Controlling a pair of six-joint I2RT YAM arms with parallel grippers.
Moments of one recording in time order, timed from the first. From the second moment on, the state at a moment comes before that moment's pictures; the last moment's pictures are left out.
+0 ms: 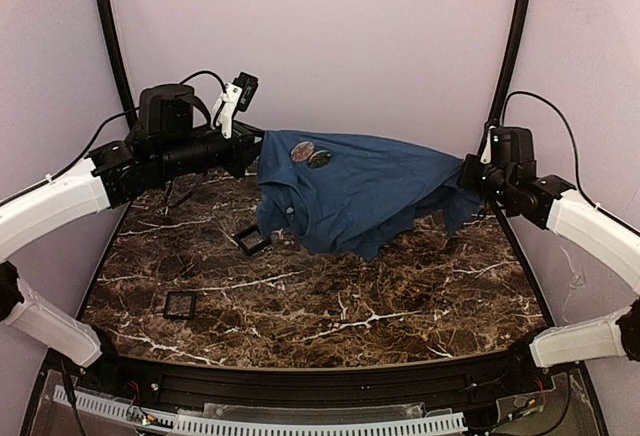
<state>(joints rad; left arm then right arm) -0.77 1.37 1.32 -0.18 0.02 0.01 0.37 1.17 0.95 -0.23 0.36 0.38</state>
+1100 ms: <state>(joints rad) -0.92 1.61 0.90 0.10 0.29 -0.43 0.60 1.14 0.70 -0.31 0.02 0.41</state>
